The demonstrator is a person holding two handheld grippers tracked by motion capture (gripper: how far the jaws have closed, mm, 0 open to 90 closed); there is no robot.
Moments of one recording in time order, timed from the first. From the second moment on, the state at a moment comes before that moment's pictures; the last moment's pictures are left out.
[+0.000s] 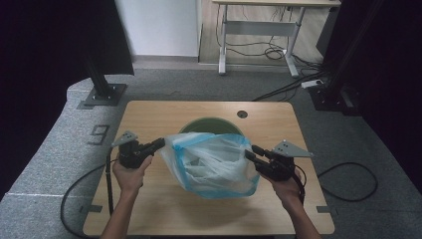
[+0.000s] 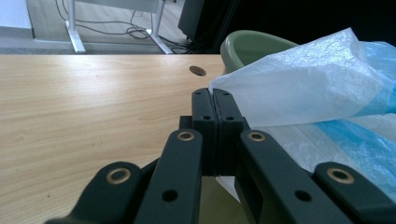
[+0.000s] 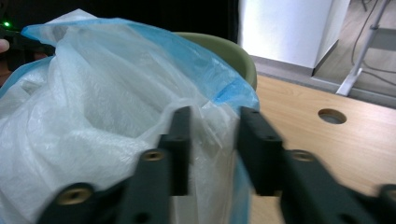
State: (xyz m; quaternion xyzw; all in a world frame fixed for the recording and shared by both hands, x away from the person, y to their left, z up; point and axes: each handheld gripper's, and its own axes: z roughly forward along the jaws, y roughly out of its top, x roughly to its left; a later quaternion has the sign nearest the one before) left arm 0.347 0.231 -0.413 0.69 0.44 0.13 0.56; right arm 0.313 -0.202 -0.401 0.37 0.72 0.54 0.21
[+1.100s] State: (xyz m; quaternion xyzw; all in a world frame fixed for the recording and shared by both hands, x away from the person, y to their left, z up) left arm 0.390 0.207 -0.422 0.73 0.47 0.14 0.47; right arm 0.384 -0.201 -0.427 0.44 0.69 0.52 0.24
